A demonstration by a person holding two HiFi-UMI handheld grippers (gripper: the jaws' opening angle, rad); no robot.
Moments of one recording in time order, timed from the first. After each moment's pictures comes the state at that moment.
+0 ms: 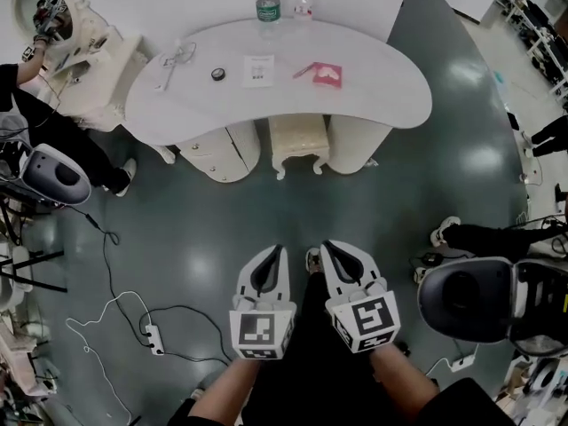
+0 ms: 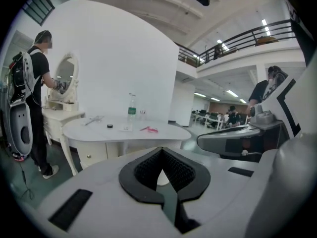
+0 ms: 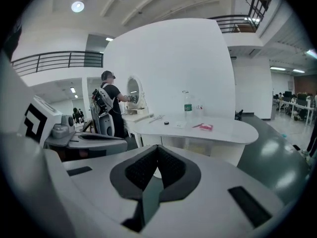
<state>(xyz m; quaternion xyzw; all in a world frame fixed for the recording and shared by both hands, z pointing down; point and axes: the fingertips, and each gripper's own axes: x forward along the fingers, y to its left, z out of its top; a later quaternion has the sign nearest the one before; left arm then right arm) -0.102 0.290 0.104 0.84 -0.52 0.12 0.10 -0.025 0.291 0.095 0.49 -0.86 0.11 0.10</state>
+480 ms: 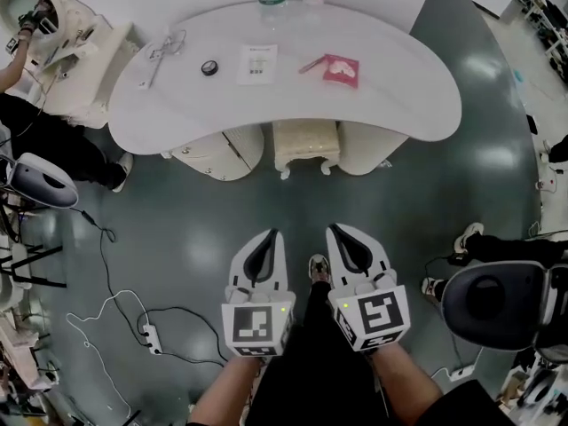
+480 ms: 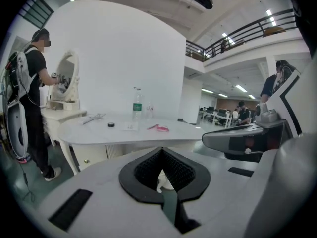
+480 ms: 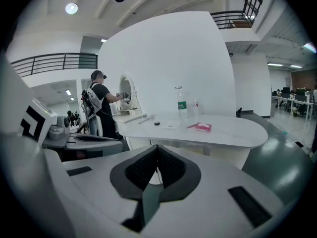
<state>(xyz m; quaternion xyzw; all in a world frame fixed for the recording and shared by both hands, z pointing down) -0.100 0.163 0.141 0.81 -0.56 0.14 0.09 -0.010 0.161 0.132 0.50 -0.85 0.12 0.09</state>
